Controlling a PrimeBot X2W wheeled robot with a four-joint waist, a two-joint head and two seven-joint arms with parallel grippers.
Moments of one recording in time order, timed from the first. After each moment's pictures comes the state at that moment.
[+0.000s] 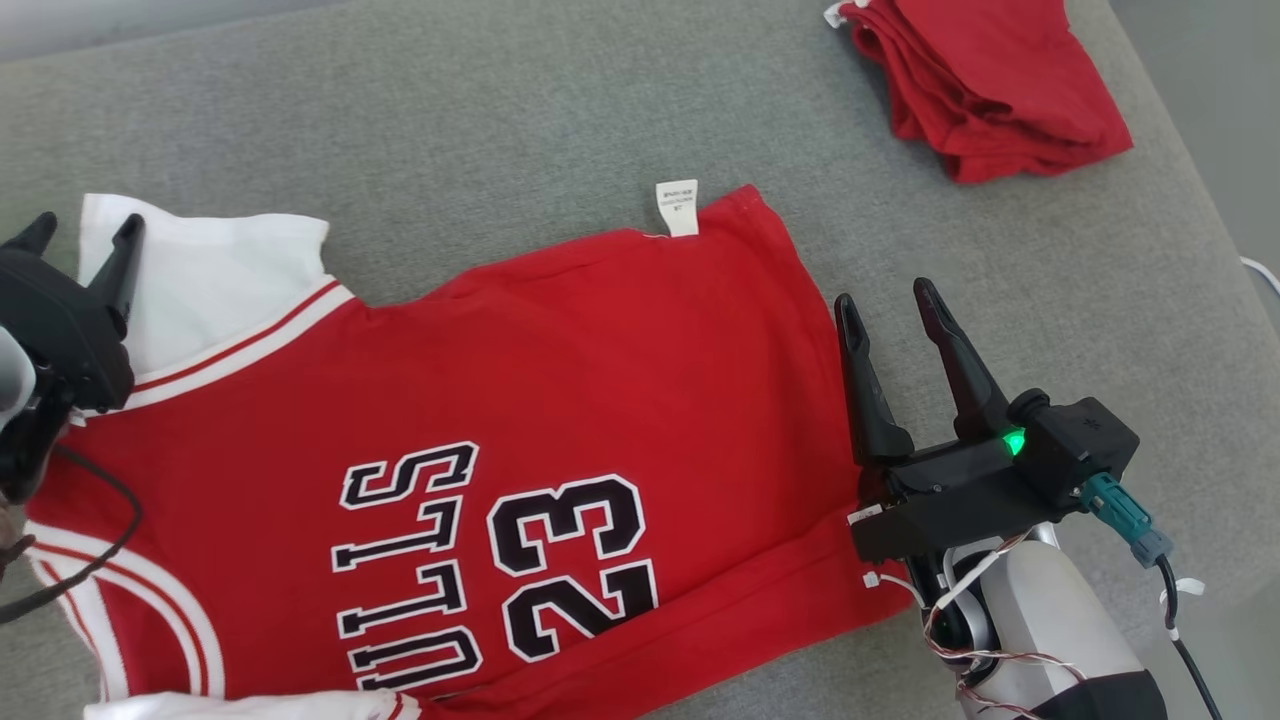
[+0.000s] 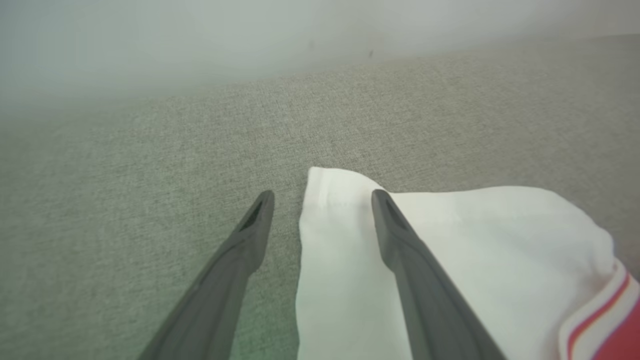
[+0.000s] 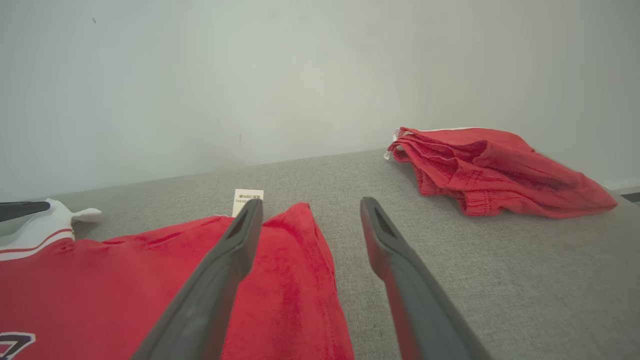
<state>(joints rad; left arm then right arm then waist) -0.93 0.61 -0.52 0.74 -0.80 -0.13 0.14 -0.39 -0.08 0.18 0.24 0.25 0.13 -0.26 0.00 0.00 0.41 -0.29</state>
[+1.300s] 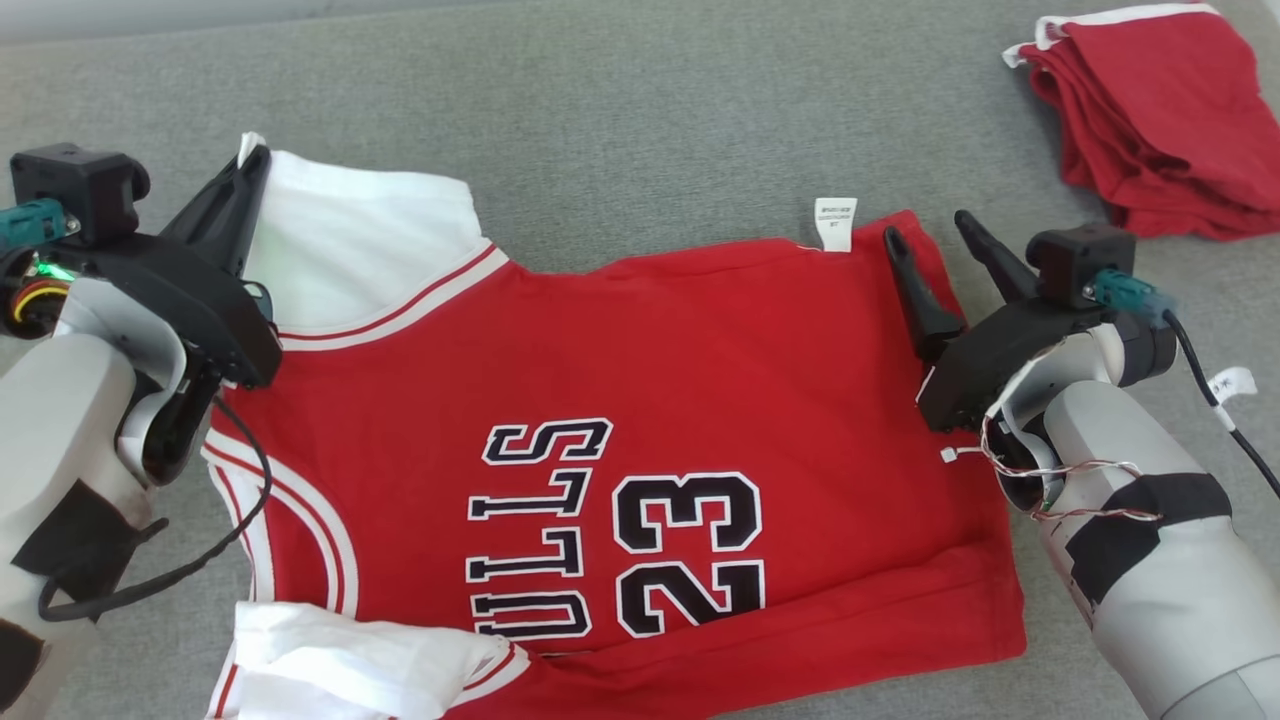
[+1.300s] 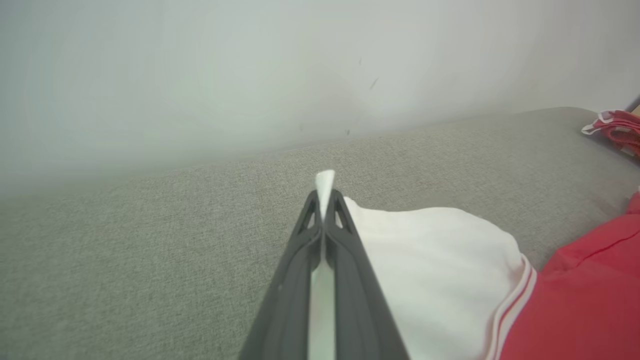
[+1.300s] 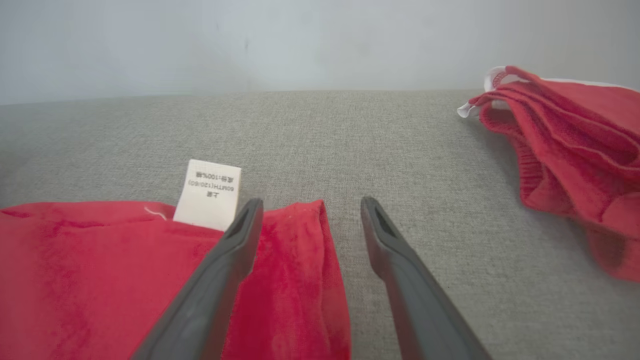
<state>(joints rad) -1.01 0.54 -0.79 0.71 -0.95 -0.13 -0.14 -0.81 -0.30 0.43 0.80 0.50 0.13 -0.16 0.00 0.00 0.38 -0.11</state>
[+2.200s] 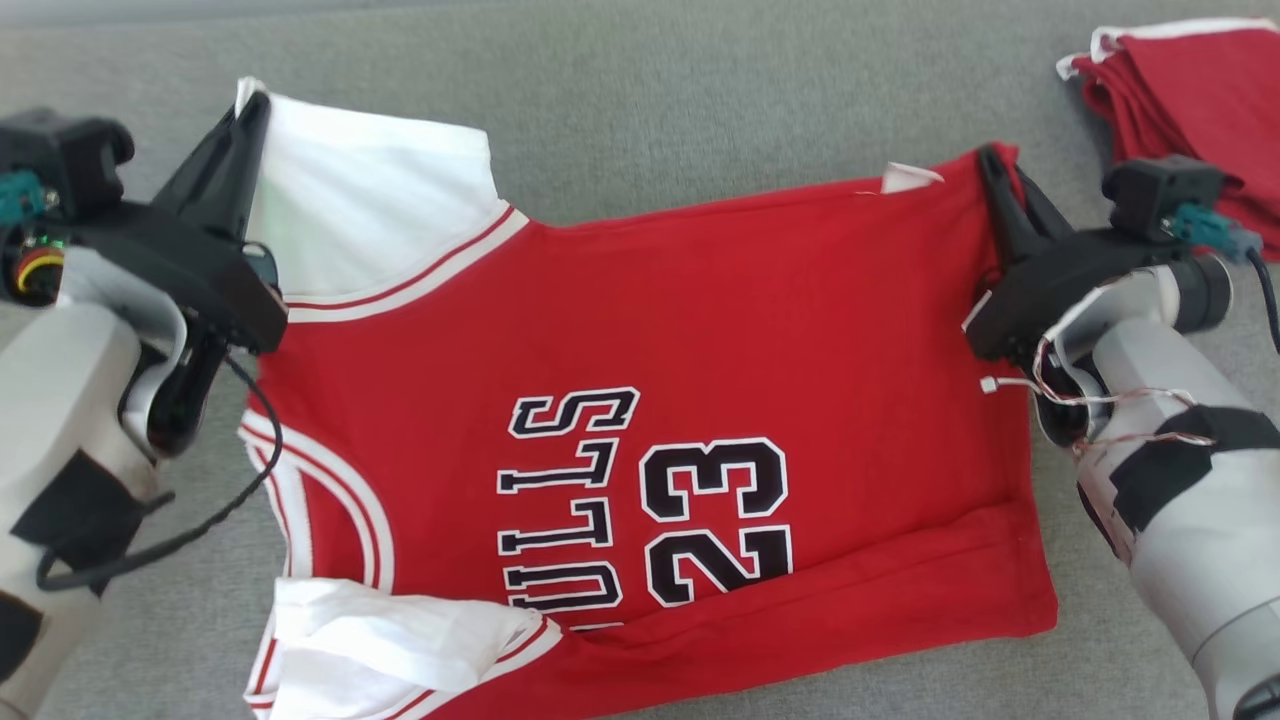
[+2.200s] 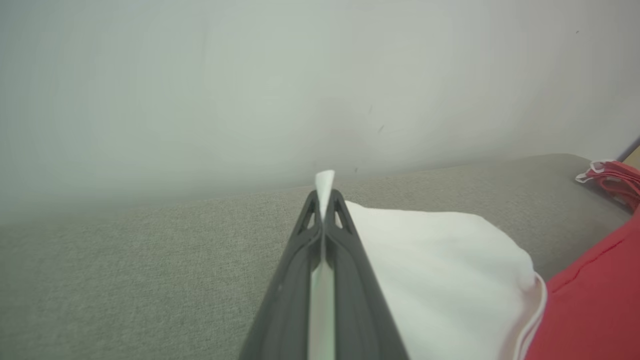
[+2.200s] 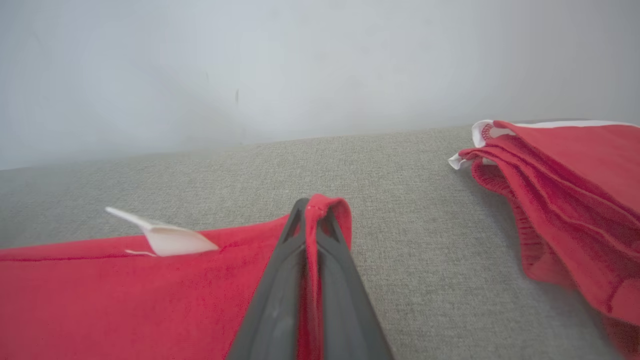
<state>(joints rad) -1.08 0.53 -0.85 0.73 -1.04 -0.13 -0.24 -0.97 -0.34 0.52 0.96 0.70 0.13 -0.23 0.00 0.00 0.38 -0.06</state>
